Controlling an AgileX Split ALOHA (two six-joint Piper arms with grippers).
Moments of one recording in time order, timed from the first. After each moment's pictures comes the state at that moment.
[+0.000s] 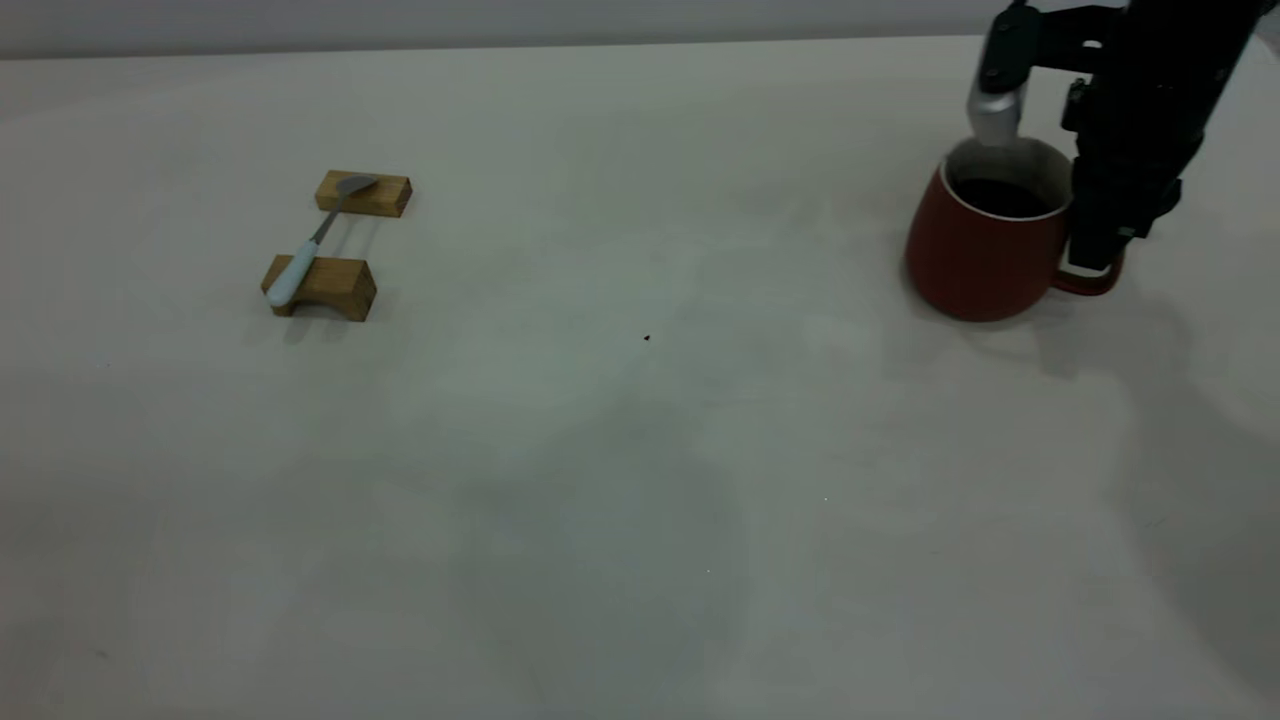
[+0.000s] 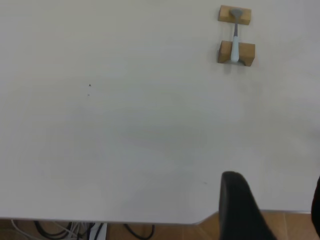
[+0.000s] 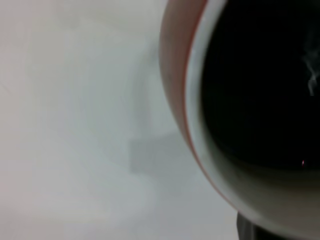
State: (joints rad) left arm -0.03 -0.02 -0.49 0.06 1.13 -0.08; right arm 0.11 2.37 -1.48 0.02 0.66 -1.14
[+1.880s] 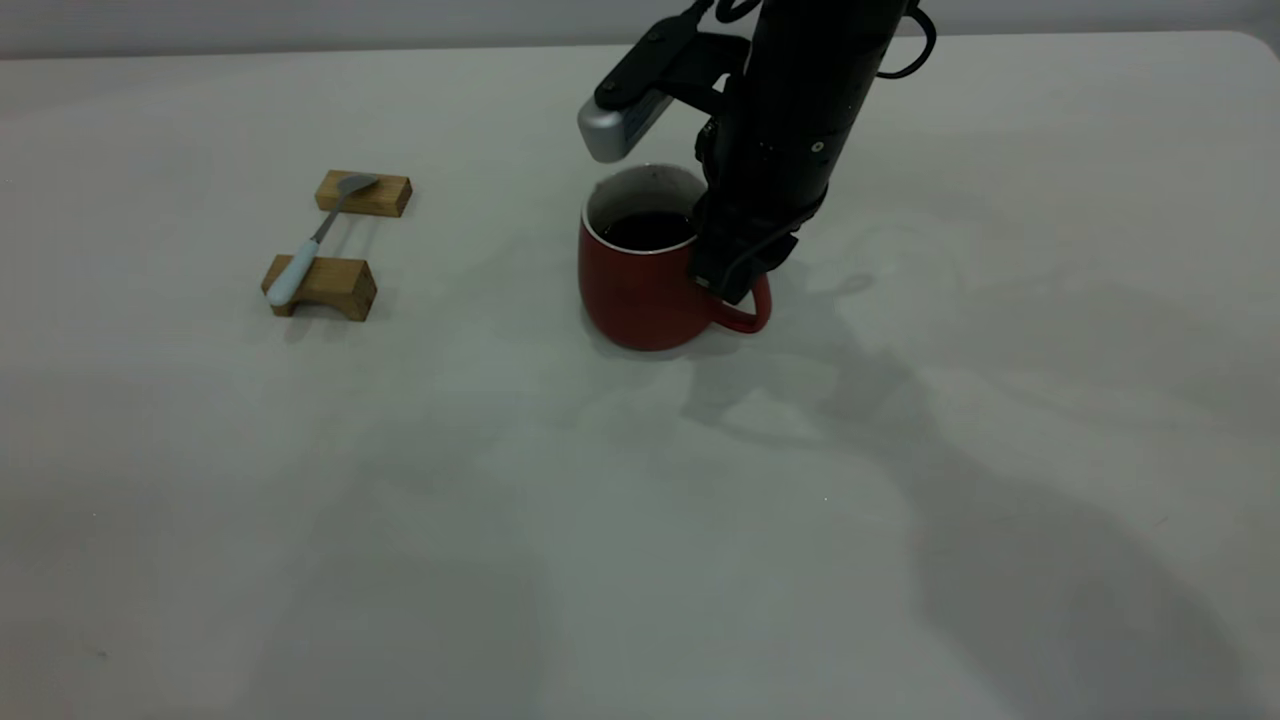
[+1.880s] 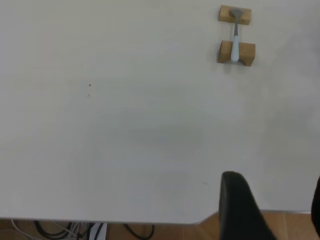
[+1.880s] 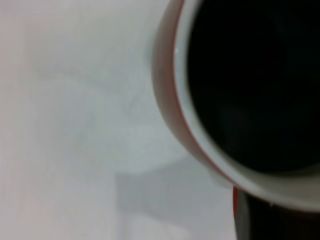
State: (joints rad) left arm -0.03 -0.02 -0.49 0.06 1.13 -0.08; right arm 0.53 2.40 -1.54 0.19 0.47 -0.71
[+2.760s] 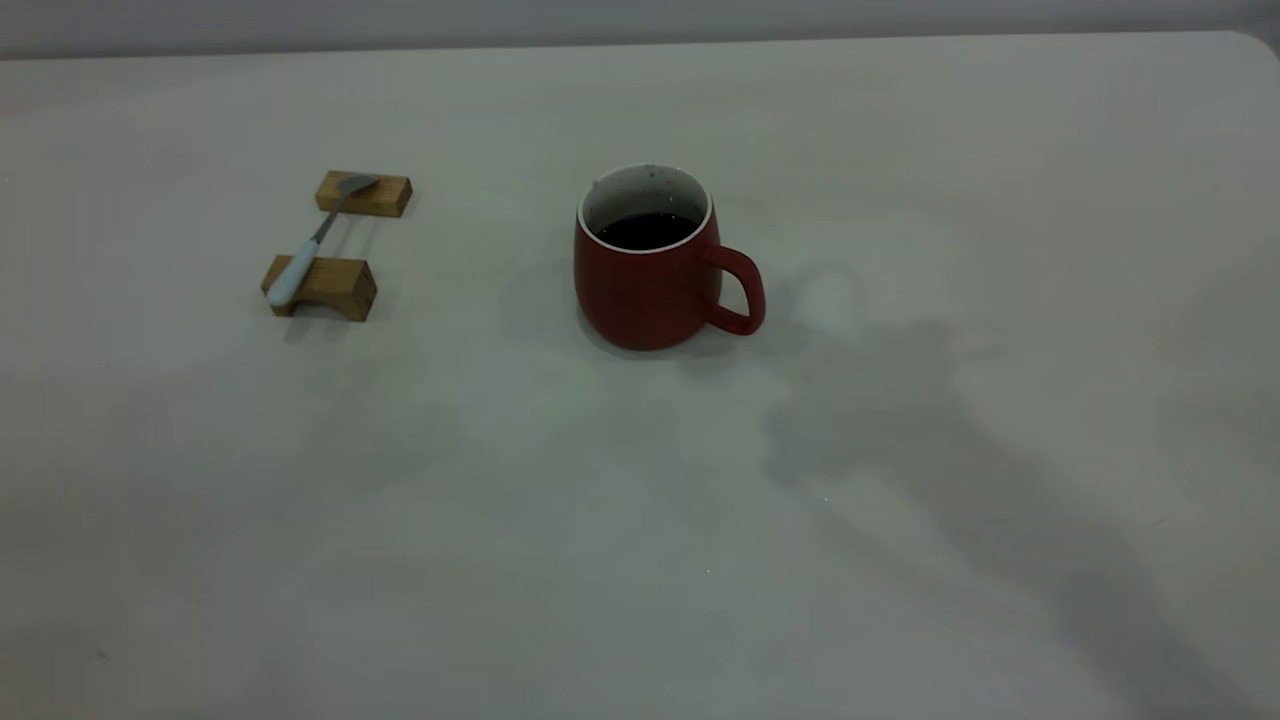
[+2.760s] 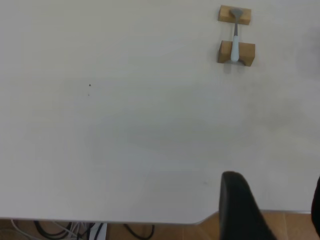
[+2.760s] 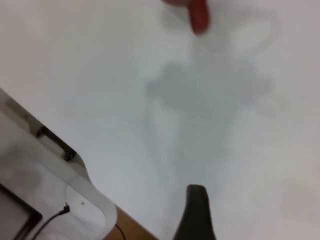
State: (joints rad) left arm -0.03 -0.02 -0.49 0.06 1.13 -0.08; right arm 0.51 1.76 -1.54 0.02 1.21 -0.24
